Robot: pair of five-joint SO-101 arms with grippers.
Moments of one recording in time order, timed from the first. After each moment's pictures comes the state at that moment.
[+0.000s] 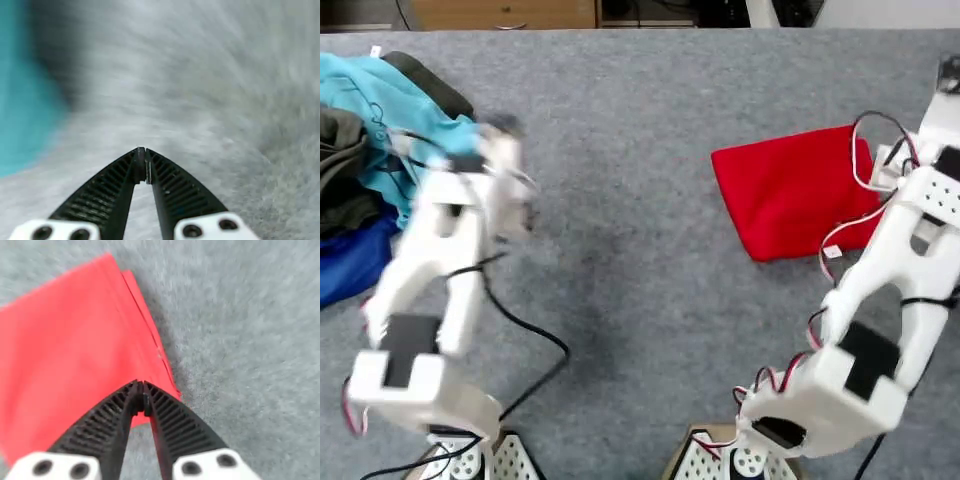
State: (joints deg) left arm -4.9 1.3 12.2 69.5 -8.6; right arm 28.7 4.0 -6.4 66.9 8.0
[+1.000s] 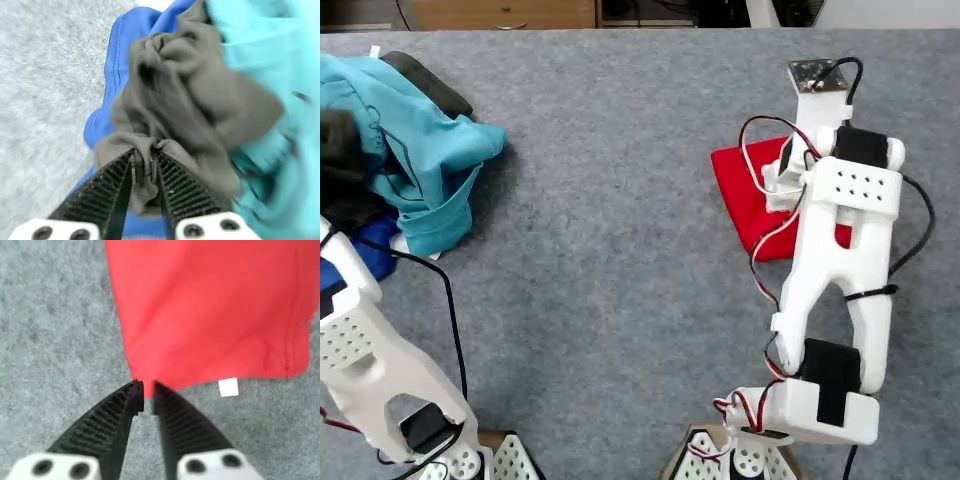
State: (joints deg) left arm -38.7 31.4 -59.1 92.4 -10.9; right arm 9.3 -2.4 1.5 83.8 8.0
